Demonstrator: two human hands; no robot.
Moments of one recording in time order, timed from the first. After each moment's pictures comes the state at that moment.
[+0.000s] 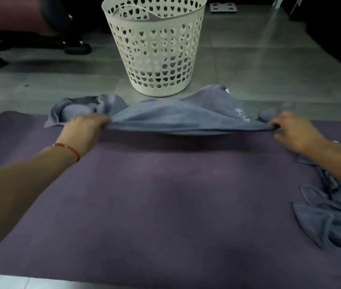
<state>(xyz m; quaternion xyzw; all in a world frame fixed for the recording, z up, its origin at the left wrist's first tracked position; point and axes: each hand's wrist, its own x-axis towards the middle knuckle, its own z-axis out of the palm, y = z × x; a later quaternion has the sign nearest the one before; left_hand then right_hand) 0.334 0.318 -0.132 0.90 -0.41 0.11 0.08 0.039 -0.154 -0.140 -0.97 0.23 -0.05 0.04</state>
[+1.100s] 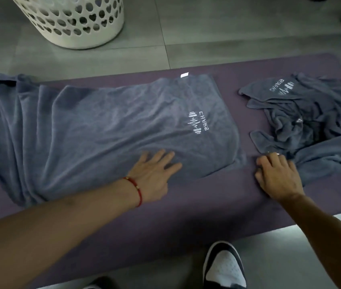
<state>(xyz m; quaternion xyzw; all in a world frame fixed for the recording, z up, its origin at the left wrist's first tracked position) 0.093 0.141 -0.267 0.73 -0.65 -0.18 -0.10 -0.202 -0.113 -0.318 -0.92 0.39 0.07 -0.08</state>
